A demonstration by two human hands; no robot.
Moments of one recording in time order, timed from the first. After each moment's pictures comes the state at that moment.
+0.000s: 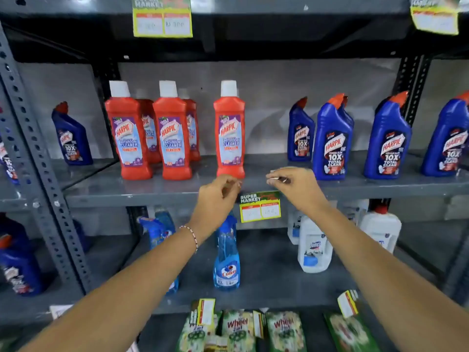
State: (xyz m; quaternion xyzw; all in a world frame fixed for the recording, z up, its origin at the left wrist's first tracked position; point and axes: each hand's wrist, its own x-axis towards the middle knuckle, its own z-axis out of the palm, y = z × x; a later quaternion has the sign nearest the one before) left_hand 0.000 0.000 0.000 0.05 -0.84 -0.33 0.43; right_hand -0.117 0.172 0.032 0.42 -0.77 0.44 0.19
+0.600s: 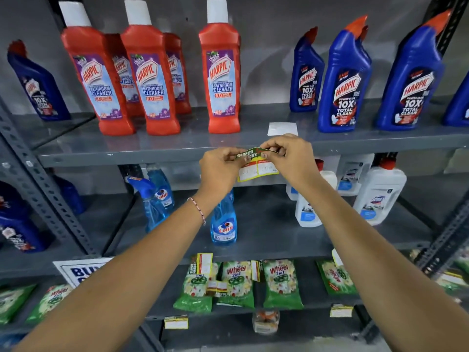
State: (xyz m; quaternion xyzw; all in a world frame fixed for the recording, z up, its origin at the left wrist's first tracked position) left_hand -0.029 0.020 -0.022 0.14 -0.76 -0.50 0.38; right_hand -0.119 0.159 -0.005 0.38 -0.79 0.44 0.20
